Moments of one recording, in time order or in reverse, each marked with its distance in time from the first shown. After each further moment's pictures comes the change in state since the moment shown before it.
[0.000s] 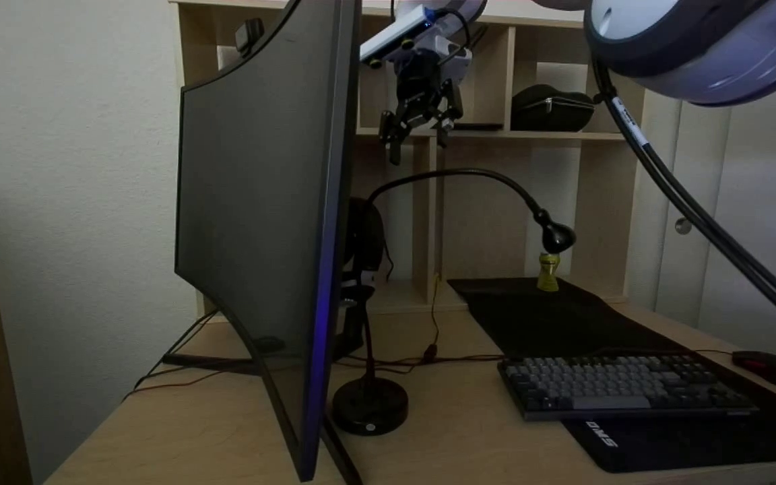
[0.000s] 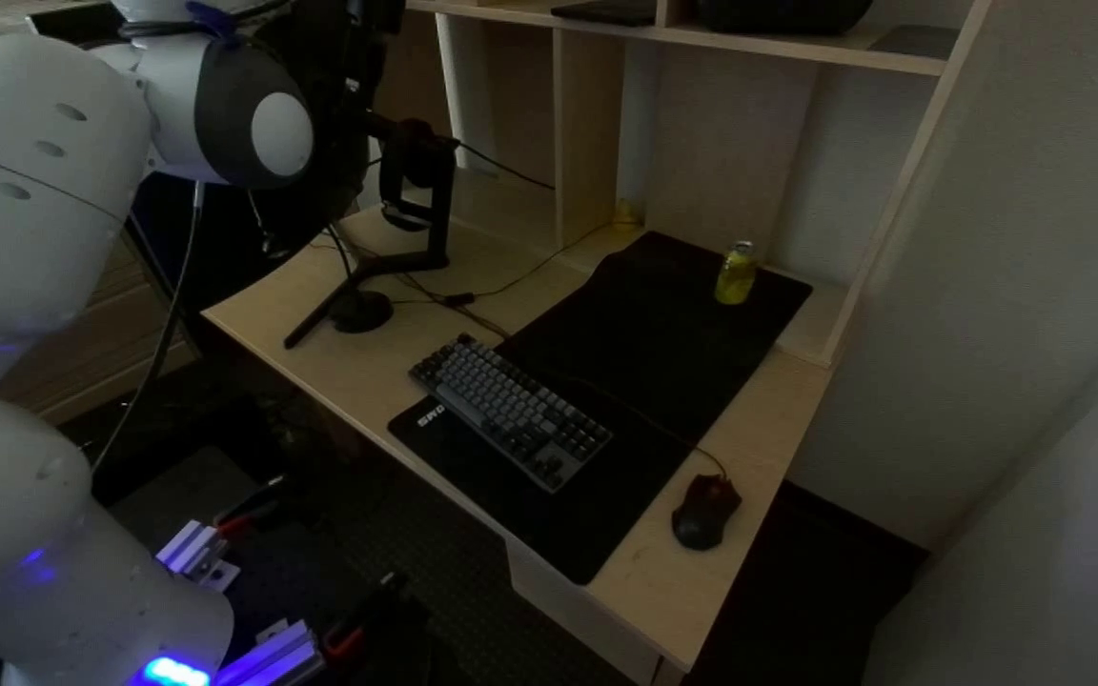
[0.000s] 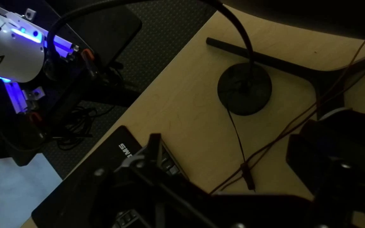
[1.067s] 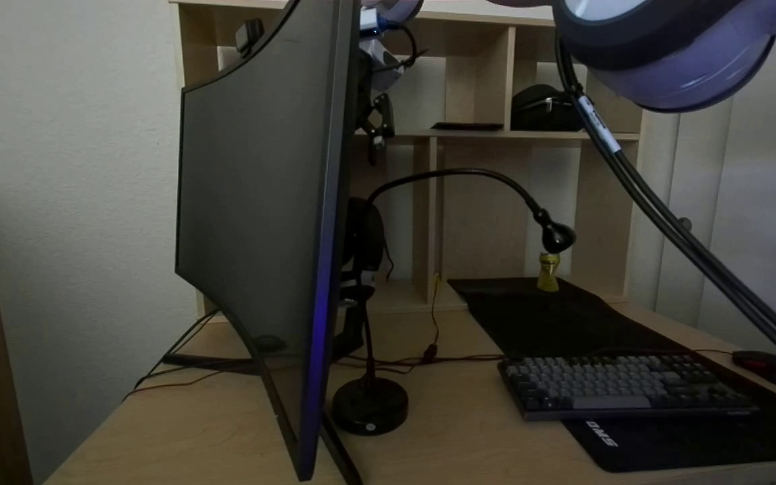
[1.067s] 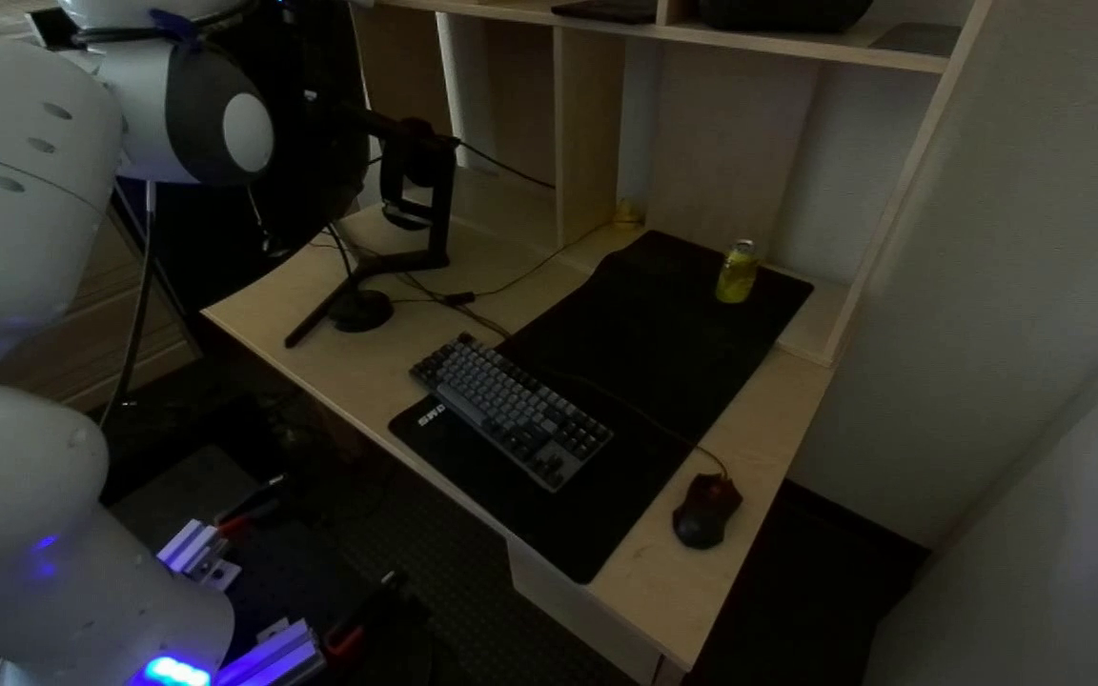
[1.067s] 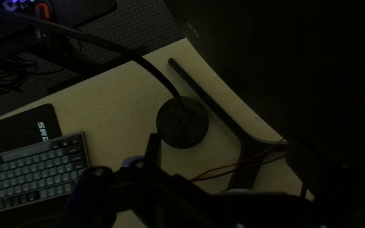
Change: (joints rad) arm 0.177 0.028 0.025 -0.004 -0.033 0.142 -0.286
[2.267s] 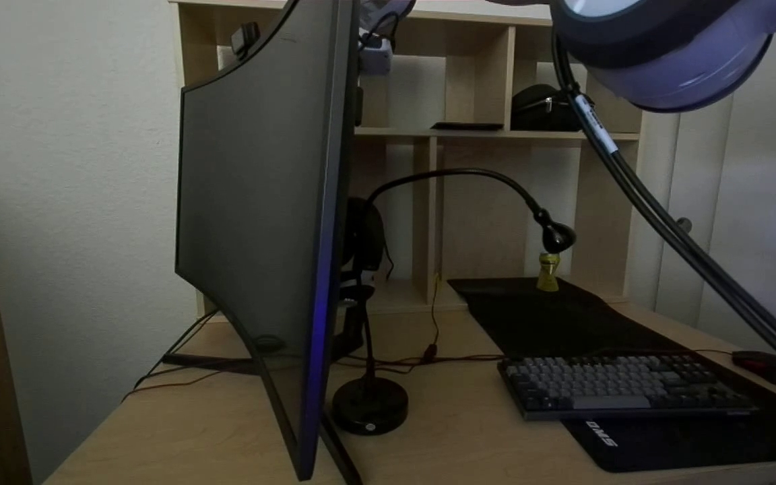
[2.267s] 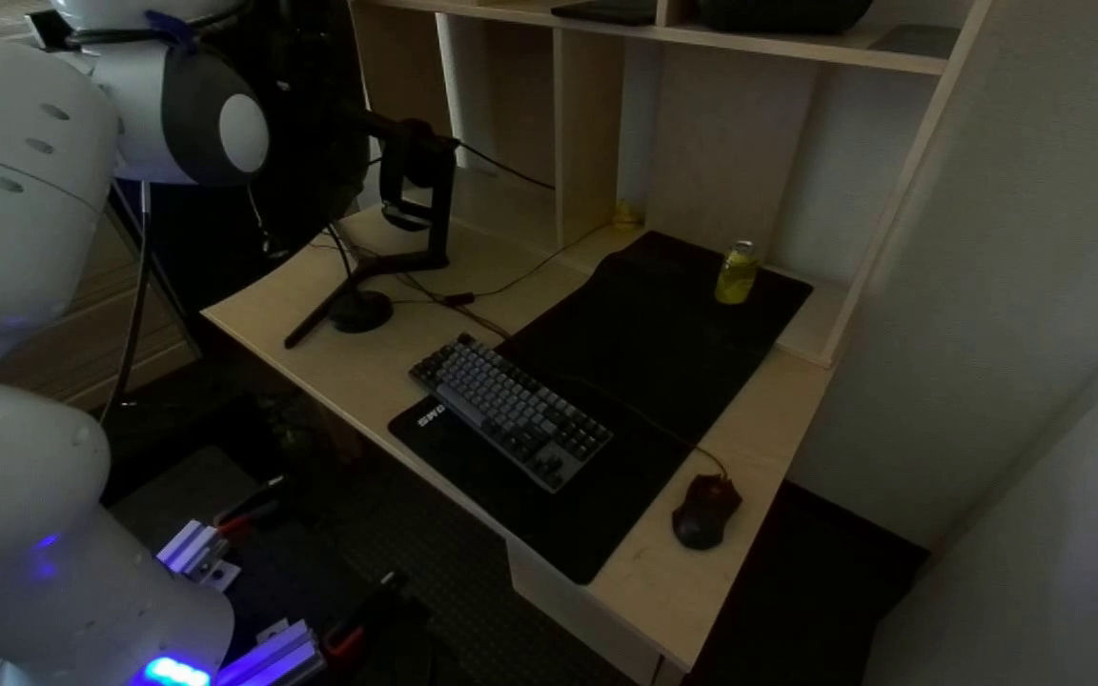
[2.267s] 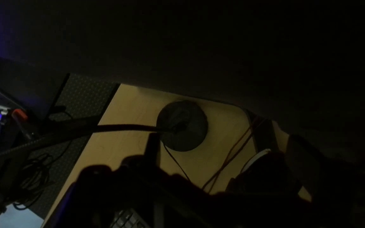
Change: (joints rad) arm 0.020 0.001 0.001 0.000 0.000 0.128 0.660
